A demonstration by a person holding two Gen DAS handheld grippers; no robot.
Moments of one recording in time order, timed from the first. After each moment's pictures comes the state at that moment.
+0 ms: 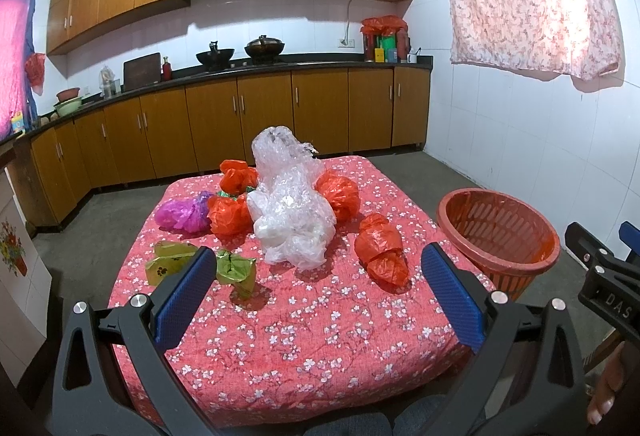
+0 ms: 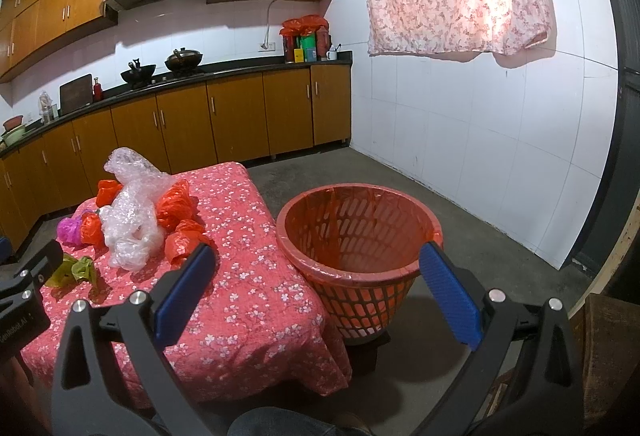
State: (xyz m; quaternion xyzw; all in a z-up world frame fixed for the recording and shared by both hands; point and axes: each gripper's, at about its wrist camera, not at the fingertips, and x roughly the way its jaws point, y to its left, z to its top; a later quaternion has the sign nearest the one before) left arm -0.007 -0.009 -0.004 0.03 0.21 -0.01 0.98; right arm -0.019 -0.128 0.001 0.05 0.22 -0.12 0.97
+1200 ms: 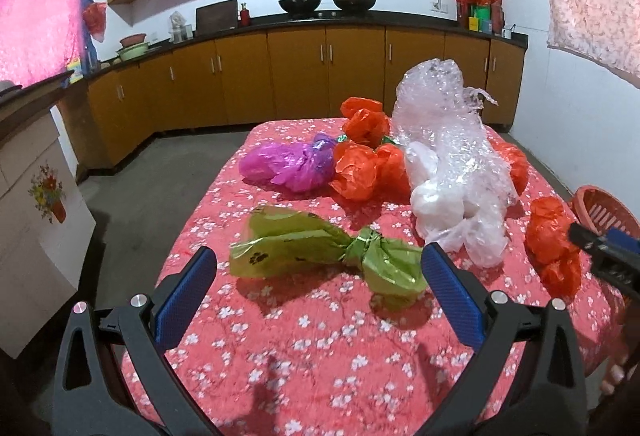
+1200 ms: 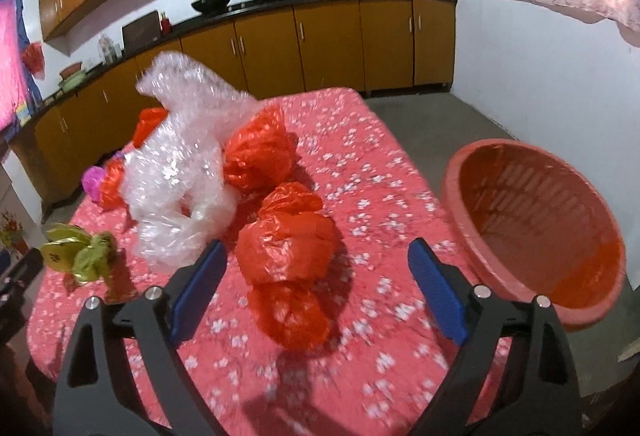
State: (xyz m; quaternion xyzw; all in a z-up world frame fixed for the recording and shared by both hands) left arm 0.074 0.118 -0.062 -0.02 0.29 0.13 0.95; right arm 0.166 -0.038 -0.093 0.04 0.34 0.05 0.94
